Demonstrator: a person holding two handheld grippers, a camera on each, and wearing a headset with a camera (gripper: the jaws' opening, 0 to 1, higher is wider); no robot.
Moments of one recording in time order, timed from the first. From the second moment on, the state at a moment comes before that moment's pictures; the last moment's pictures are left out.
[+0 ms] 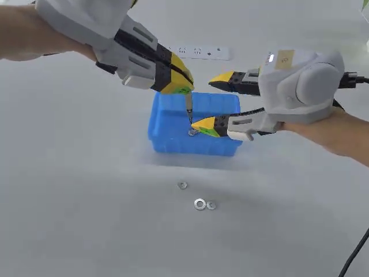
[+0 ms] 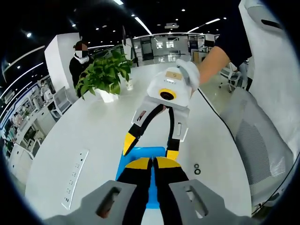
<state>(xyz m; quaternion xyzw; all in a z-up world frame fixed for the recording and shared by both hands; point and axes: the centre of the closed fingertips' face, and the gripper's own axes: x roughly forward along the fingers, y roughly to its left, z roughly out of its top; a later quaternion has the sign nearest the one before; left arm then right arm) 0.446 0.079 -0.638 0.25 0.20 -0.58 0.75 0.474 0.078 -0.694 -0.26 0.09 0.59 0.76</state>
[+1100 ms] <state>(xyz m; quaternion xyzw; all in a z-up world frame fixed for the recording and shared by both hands) 0.342 0.041 -0.681 0.21 0.23 -0.60 0.74 0.377 -0.016 -0.738 -0.23 0.19 0.55 0.78</state>
